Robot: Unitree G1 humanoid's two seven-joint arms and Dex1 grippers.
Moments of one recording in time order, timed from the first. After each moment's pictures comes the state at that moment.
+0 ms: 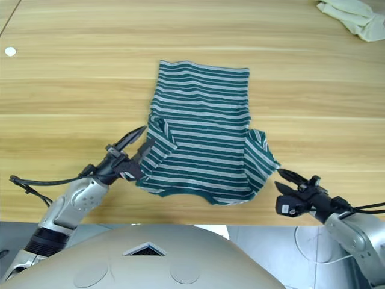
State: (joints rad) left arm 0.27 0.49 -0.27 -0.11 0.63 -0.63 -0.01; right arm 0.77 -0.96 -0.25 -0.17 -0.64 -0.50 0.31
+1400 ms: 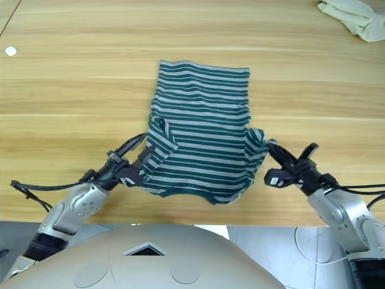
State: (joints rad) left arm 0.32 0.50 -0.28 -0.13 0.63 -0.63 -0.03; right arm 0.54 -0.88 -0.17 -0.14 -0.65 -0.53 0.12
